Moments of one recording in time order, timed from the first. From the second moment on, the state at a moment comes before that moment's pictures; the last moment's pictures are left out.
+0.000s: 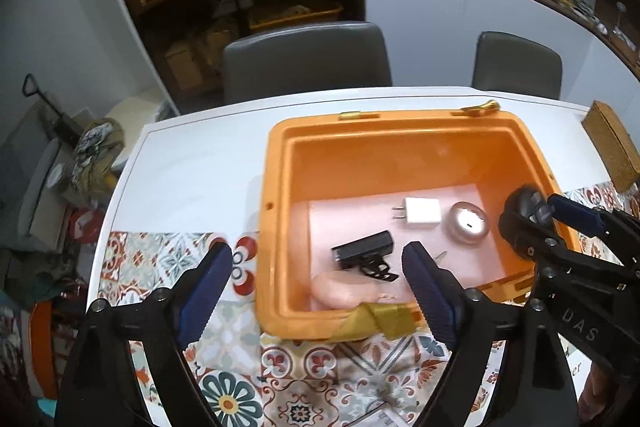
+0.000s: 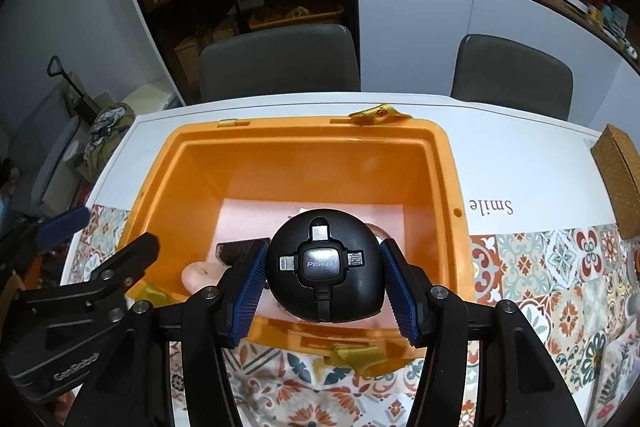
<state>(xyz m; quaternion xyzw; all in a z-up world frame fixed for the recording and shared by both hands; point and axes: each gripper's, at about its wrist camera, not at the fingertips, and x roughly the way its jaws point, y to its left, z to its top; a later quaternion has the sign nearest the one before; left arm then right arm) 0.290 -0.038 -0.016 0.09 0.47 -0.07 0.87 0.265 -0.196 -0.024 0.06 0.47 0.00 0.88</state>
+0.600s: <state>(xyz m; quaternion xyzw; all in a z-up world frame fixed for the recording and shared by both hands) 0.244 -0.006 -0.006 0.06 0.46 -0.05 0.88 0.217 -0.185 -0.003 0.04 0.43 0.00 0.90</state>
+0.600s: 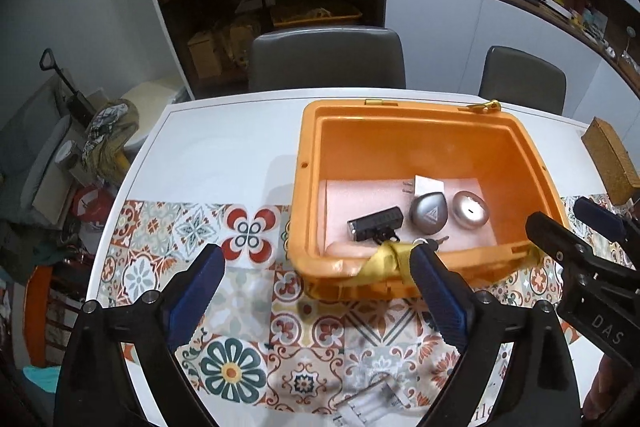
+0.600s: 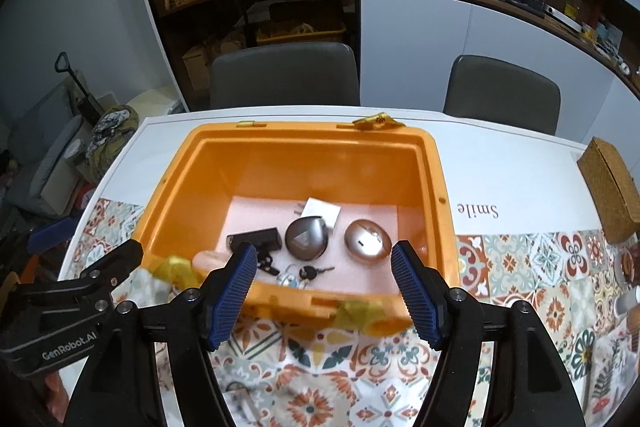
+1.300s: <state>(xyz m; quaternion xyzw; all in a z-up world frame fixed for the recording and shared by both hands) 0.177 0.038 -0.026 0.04 0.48 0.00 0.87 0.156 -0.152 -0.026 0.04 0.46 0.07 0.89</state>
